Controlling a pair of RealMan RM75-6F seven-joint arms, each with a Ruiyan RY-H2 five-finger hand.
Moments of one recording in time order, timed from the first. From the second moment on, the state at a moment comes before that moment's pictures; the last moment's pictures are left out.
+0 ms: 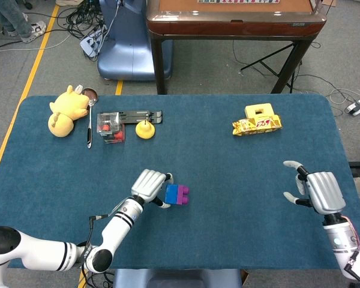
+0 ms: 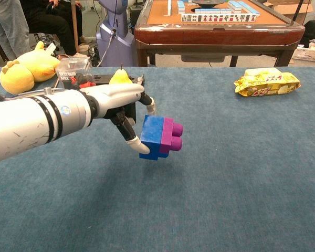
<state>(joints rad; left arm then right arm) -1.02 -1.65 -0.16 -1.69 0.67 1.06 0.61 0.23 -1.14 0.13 -1.63 -1.52 1.36 0.09</state>
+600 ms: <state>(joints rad) -0.98 -1.65 -0.25 -1.70 0.61 1.06 0.49 0.40 -1.19 0.18 -1.73 -1.47 1.19 0.01</state>
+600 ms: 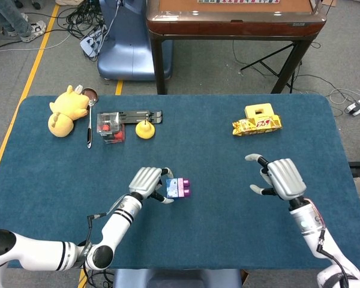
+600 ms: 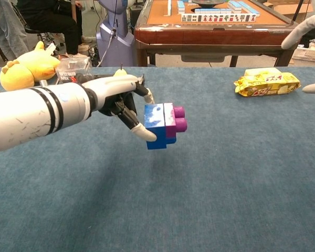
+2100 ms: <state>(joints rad) -0.91 -1.75 -0.41 -1.68 0.61 1.20 0.36 0.63 -1.39 0.27 -1.72 -1.23 0.99 0.13</state>
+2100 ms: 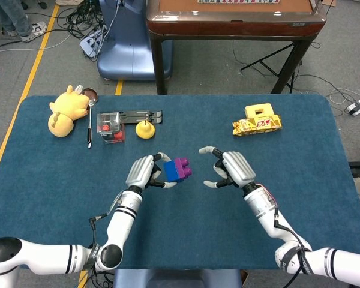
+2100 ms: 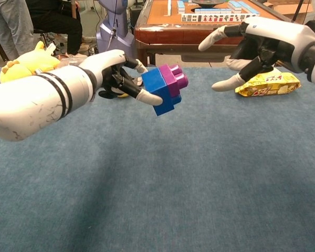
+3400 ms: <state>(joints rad) -0.90 -1.78 -0.44 -1.68 0.62 1.20 0.37 0.69 -1.51 0.28 -1.62 -1.23 0.98 0.21</state>
